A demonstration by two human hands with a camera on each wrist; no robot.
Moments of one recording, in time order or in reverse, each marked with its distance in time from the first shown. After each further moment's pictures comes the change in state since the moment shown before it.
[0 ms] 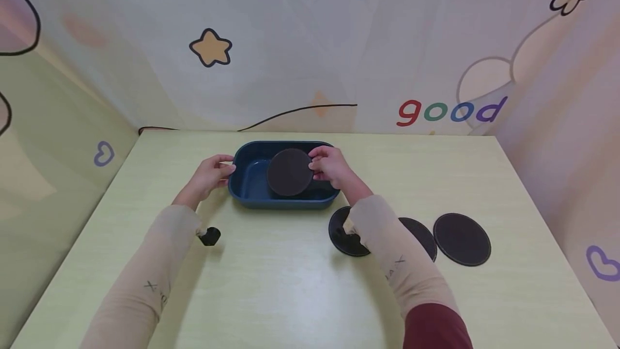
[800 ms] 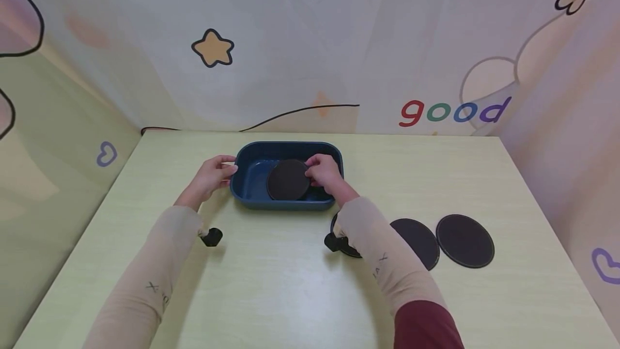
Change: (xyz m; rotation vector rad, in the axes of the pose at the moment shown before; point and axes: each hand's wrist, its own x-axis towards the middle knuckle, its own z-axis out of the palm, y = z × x) left_hand -0.001 0.002 0.001 -0.002 0.003 -0.014; right_hand 0.021 0.021 0.022 -0.220 0.096 0.022
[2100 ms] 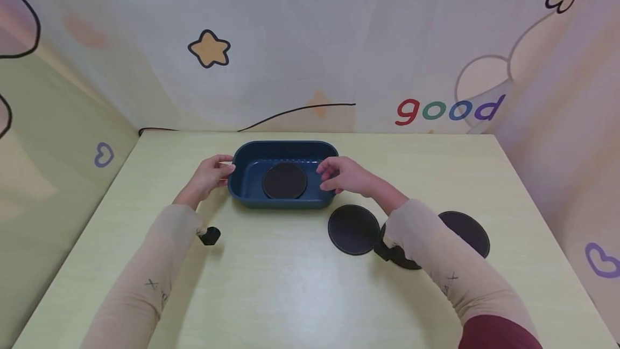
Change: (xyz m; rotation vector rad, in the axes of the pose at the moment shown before) left_hand 0.003 -0.002 0.001 0.012 0.016 0.013; right_hand -0.061 -0.002 -0.075 -0.296 -0.393 -0.321
